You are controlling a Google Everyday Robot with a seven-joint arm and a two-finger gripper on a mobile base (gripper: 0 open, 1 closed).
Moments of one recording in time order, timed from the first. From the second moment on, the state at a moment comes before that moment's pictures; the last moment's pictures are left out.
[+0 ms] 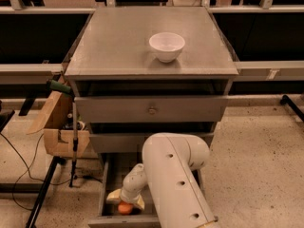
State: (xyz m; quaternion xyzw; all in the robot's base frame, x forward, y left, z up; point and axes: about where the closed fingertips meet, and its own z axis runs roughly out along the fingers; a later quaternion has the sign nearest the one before) arm 0.532 0.131 0.143 -0.99 0.08 0.04 0.14
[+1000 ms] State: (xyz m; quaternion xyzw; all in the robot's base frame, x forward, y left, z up) arm 0.523 0.120 0.129 -0.98 0.10 0.09 0.16
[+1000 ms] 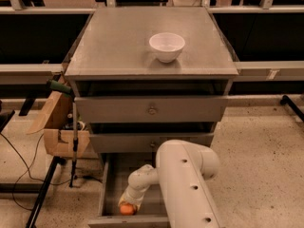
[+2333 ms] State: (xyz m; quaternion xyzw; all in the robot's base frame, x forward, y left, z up) arm 0.529 0.046 0.329 -0.98 0.08 0.01 0.17
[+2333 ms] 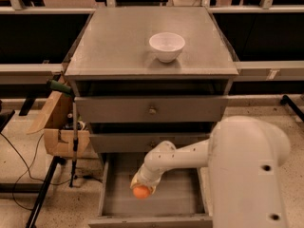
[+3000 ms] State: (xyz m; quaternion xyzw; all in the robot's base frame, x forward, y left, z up) arm 0.542 0.028 0.506 -1.00 0.03 -0.01 0.09
